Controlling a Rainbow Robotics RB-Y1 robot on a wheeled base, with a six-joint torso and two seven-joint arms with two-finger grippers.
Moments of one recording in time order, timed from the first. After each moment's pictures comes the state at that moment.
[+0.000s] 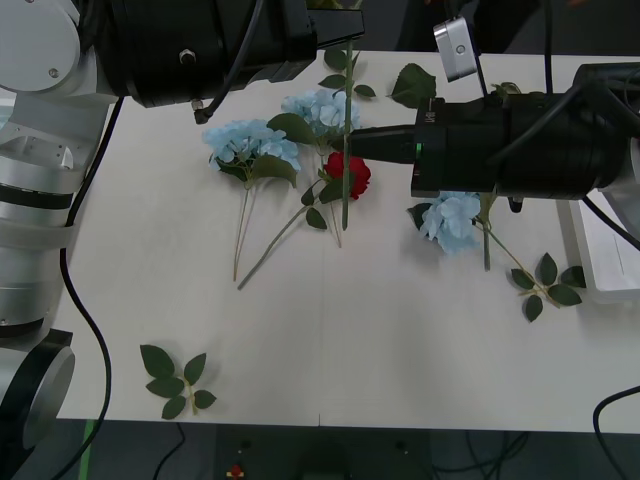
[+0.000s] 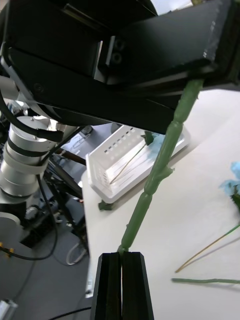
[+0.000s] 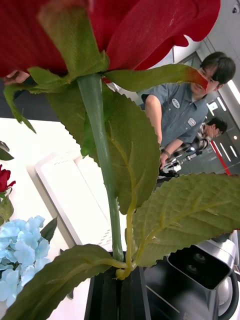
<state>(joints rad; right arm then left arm) -0.47 -0.69 0.21 -1.89 -1.86 0.98 2.10 -0.71 0.36 -0.05 -1.74 1.50 1.07 -1.54</state>
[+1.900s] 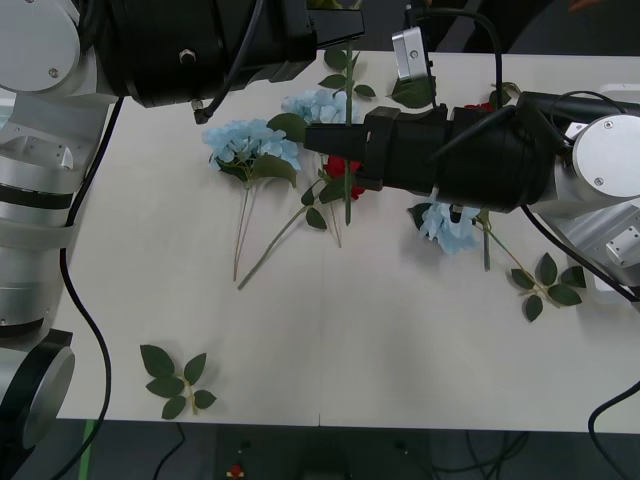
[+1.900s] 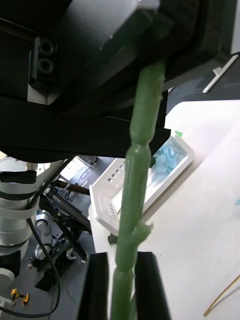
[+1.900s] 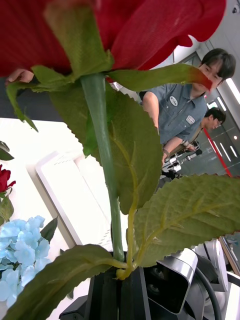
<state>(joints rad) -0.51 -0.66 0.39 -1.83 -1.92 0.71 2.06 -0.71 0.36 -0.05 -1.74 1.50 1.07 -1.54</state>
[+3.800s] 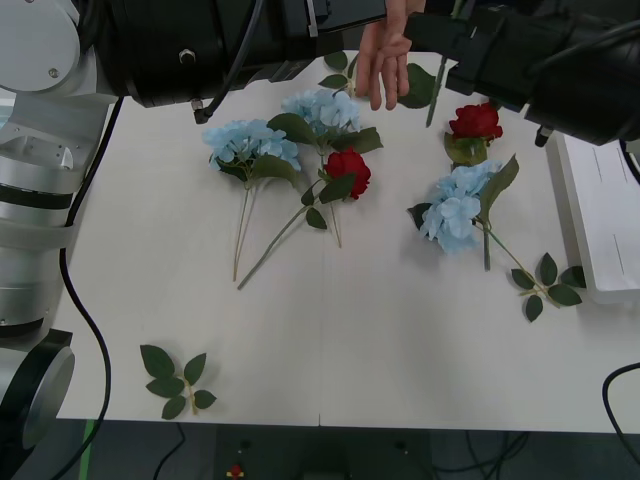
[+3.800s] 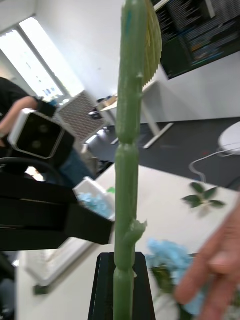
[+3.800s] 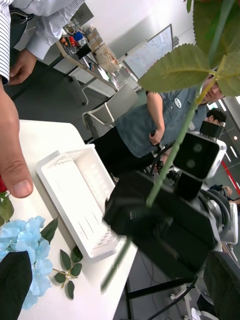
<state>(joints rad) -0.50 -0.70 0.09 -1.82 -1.80 0.71 2.09 -0.71 0.36 -0.05 -1.74 1.50 1.06 -1.54</state>
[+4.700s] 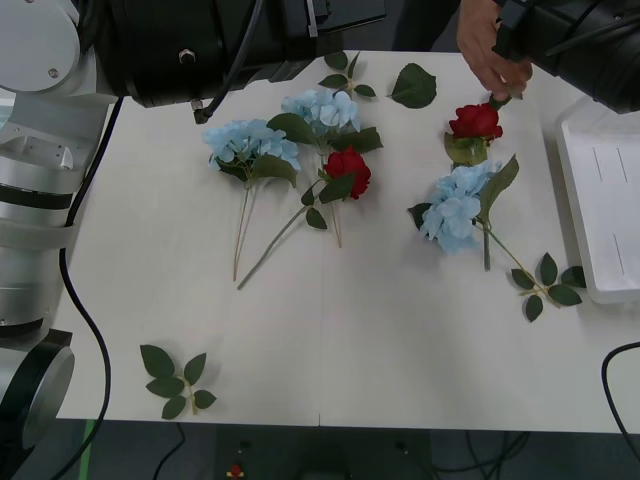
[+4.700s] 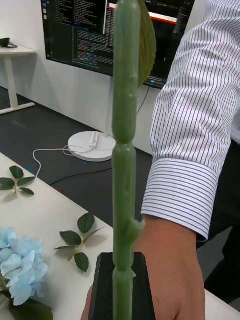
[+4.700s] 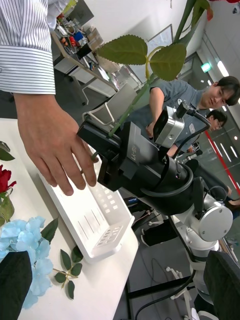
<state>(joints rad) -0.53 -0.64 0.01 -1.74 -1.05 0.58 2.14 -0.71 0.36 -0.05 -1.74 1.50 1.06 -1.54</state>
